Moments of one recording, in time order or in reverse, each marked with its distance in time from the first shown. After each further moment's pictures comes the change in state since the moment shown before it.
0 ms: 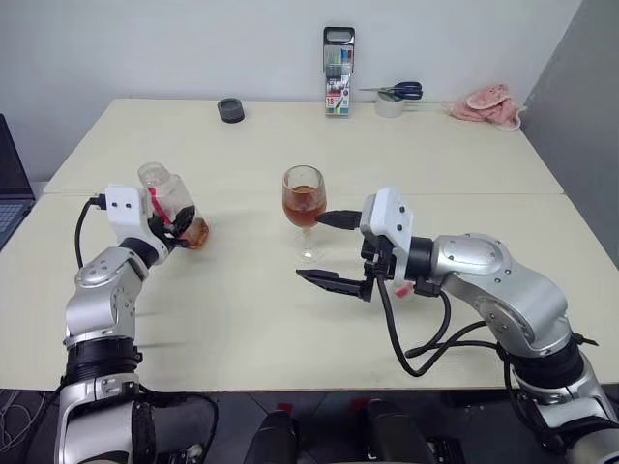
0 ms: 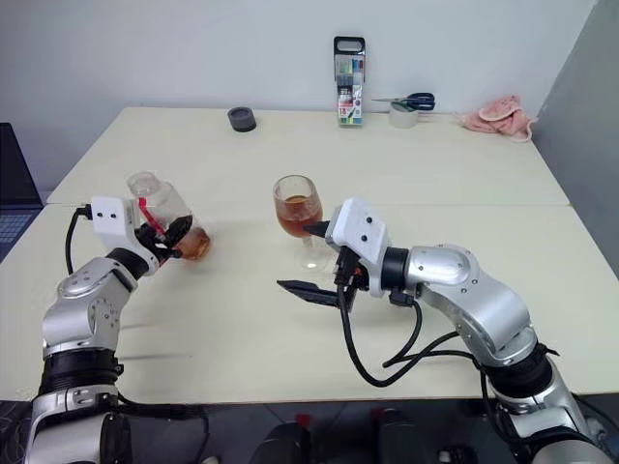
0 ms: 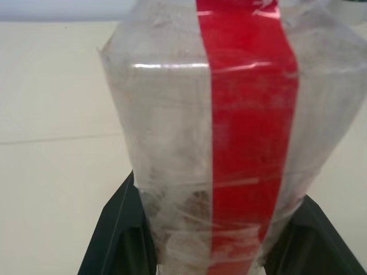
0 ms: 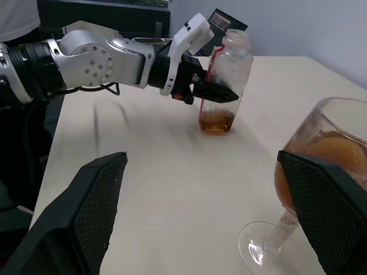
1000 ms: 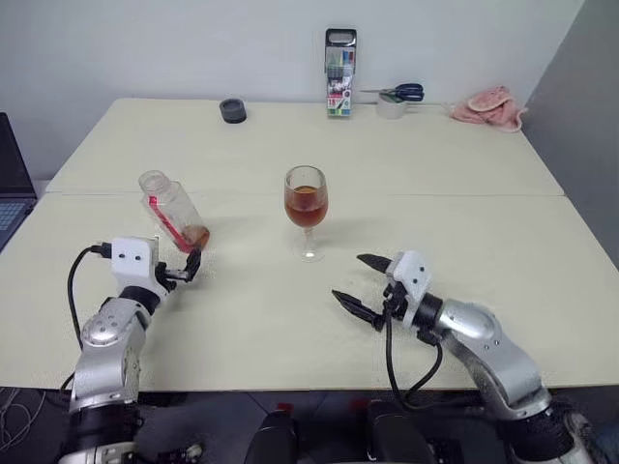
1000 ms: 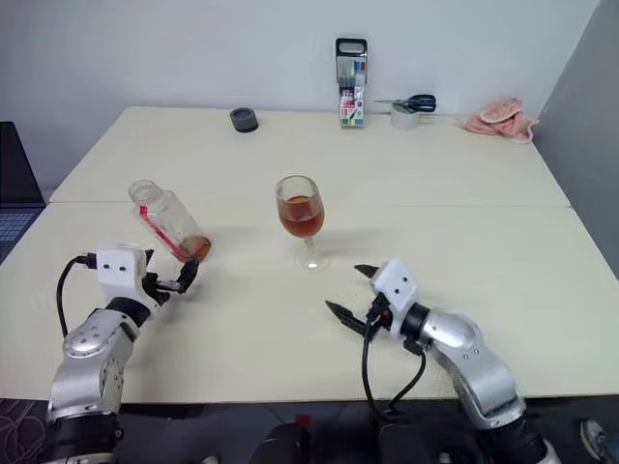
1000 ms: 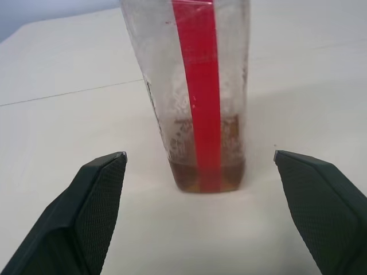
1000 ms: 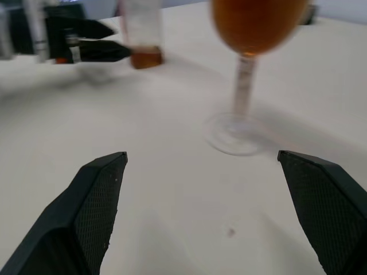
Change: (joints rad) left arm 0.345 -0.081 -0.018 -0.274 0.096 -0.145 0.147; right arm 0.506 0.144 -0.065 0.203 -0.241 -0.457 -0.172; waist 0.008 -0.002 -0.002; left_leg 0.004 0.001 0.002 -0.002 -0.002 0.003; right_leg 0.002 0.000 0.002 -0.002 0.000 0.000
